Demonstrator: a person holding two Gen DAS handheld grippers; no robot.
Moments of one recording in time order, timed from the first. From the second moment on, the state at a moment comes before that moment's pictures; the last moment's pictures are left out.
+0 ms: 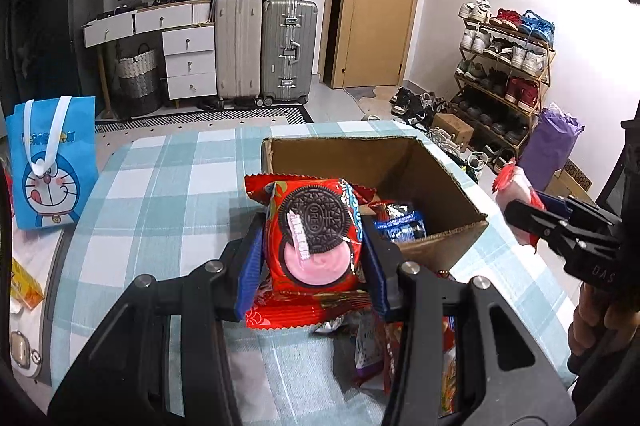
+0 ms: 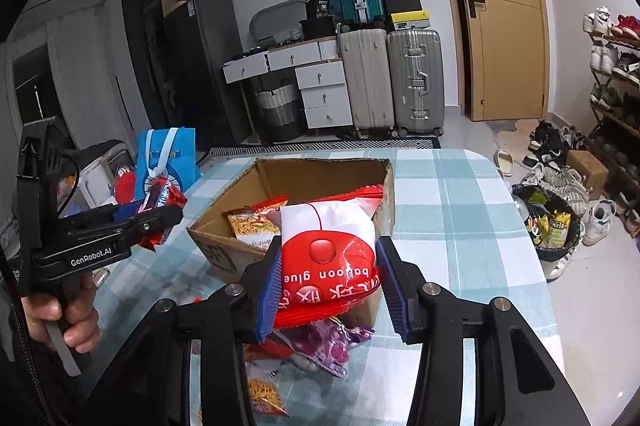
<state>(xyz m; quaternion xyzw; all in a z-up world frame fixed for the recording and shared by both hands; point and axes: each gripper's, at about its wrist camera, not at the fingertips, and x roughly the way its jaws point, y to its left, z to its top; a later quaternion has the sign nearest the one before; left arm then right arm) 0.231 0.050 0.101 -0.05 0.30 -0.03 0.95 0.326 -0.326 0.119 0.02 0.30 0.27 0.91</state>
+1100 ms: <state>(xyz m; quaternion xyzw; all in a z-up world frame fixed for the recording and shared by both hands) 0.317 0.024 0.073 -0.03 0.33 -0.05 0.94 0.380 -0.295 0.105 0.03 0.32 0.29 0.90</state>
